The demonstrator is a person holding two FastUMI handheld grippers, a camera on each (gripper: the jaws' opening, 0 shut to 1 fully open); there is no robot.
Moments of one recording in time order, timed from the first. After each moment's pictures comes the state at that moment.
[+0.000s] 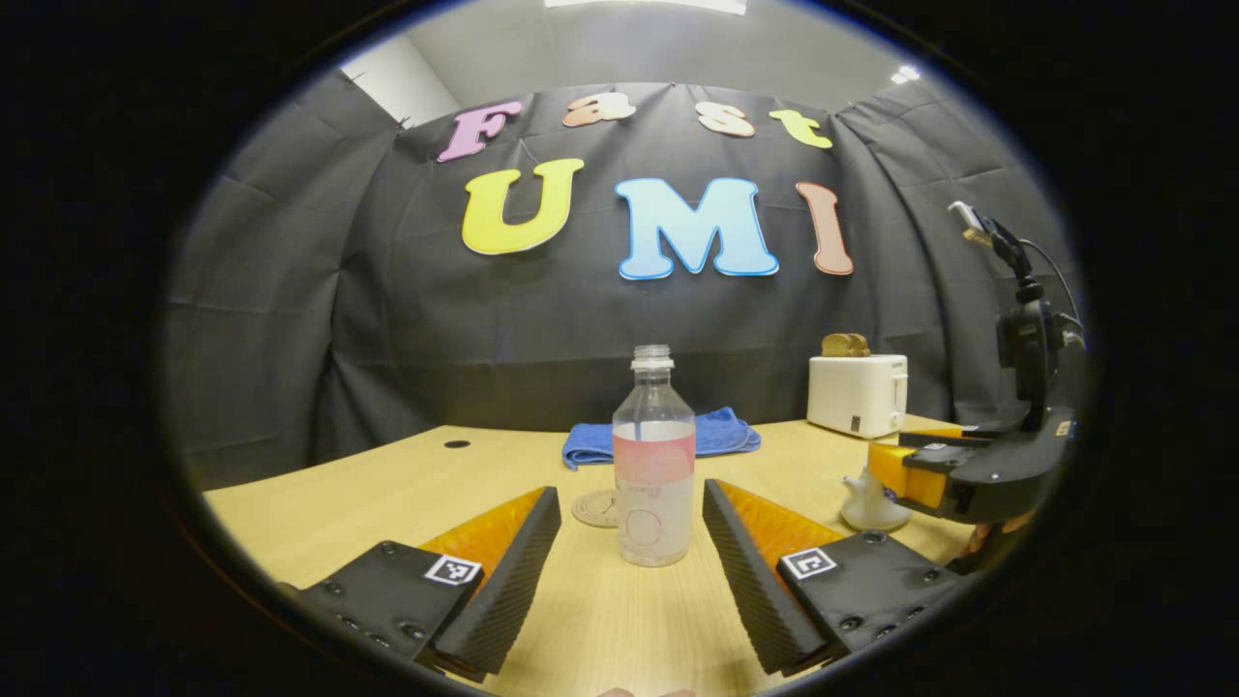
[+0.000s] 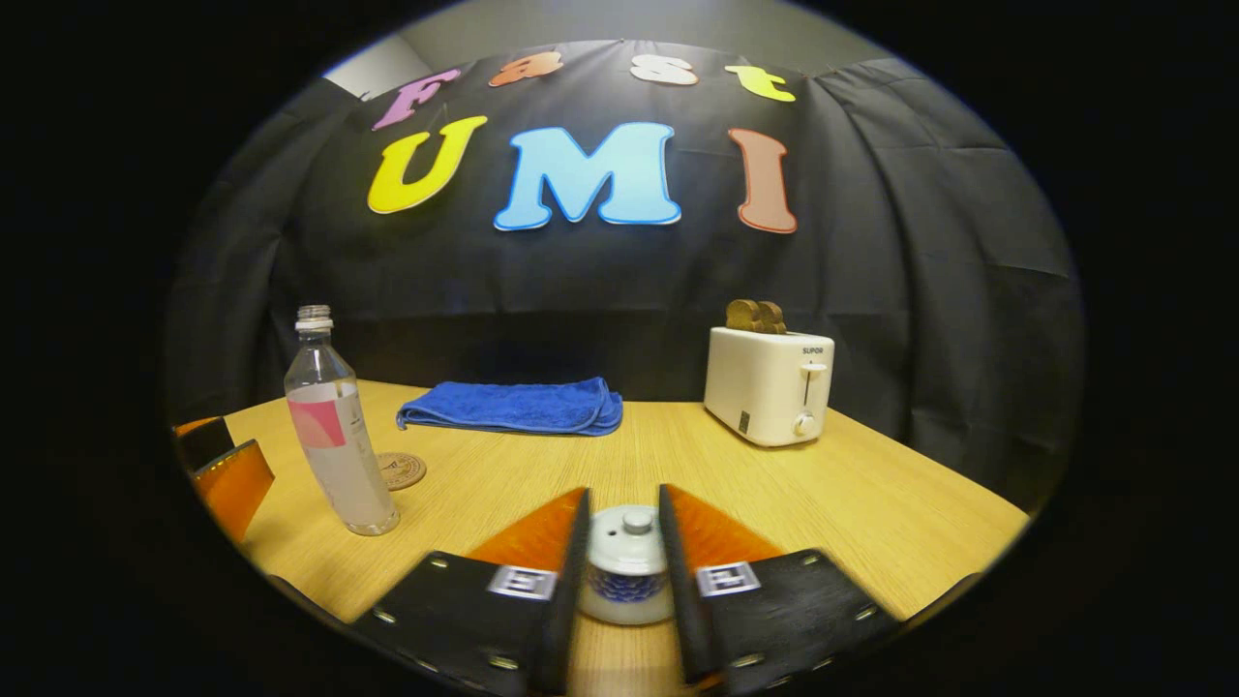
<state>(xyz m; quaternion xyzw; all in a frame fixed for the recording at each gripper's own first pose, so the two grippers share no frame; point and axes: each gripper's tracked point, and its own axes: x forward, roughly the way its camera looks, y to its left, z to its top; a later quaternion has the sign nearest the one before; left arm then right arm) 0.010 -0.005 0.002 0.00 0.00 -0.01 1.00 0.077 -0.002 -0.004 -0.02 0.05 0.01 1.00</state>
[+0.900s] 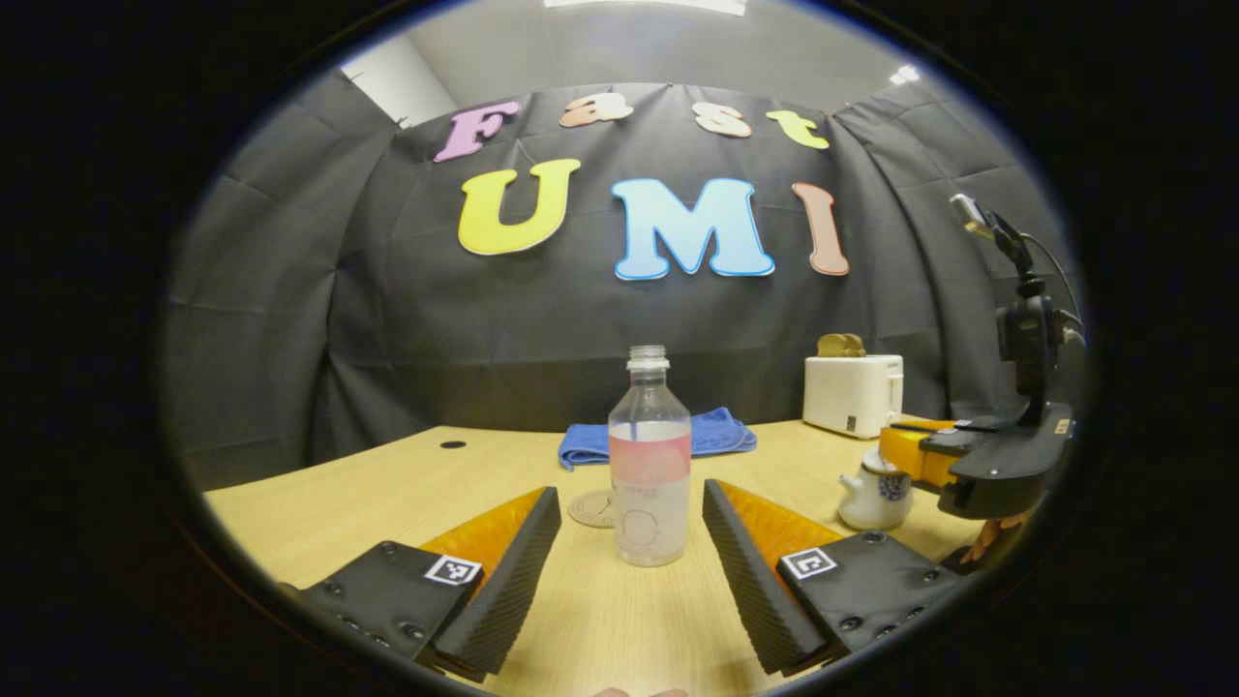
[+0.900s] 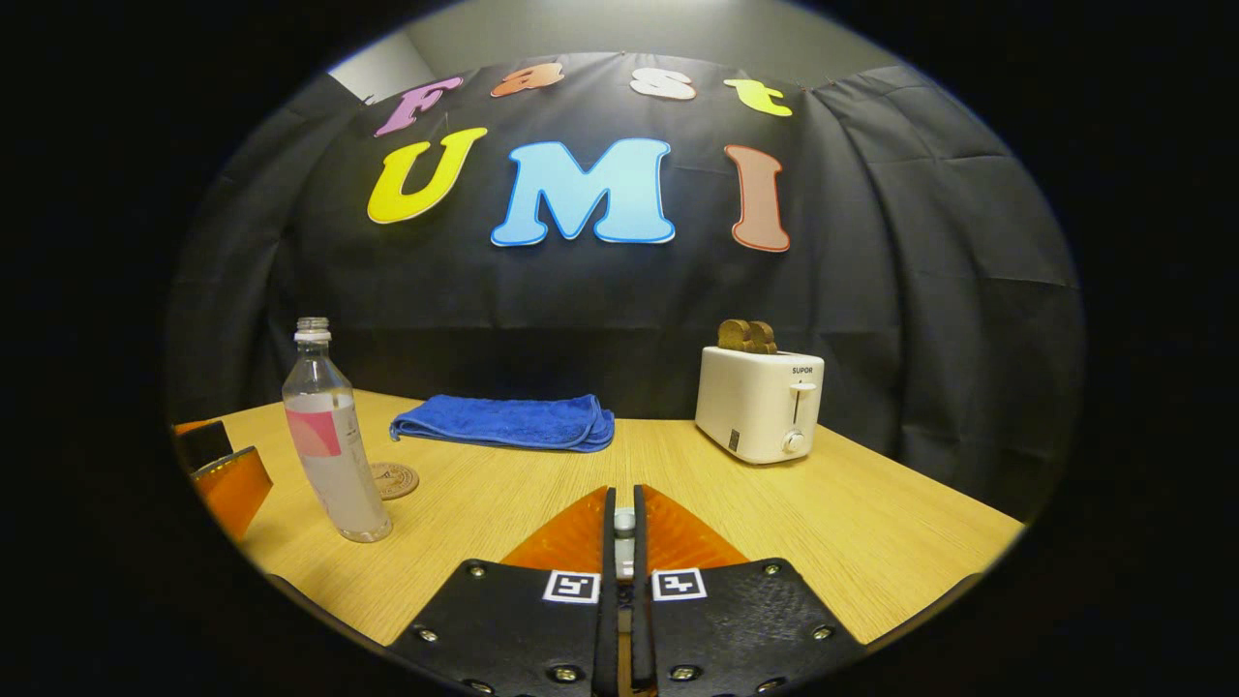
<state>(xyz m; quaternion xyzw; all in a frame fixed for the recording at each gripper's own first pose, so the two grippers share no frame) 0.011 -0.004 0.001 0.00 0.00 -0.01 1.00 0.079 -0.006 0.008 -0.03 0.02 0.01 1.00</state>
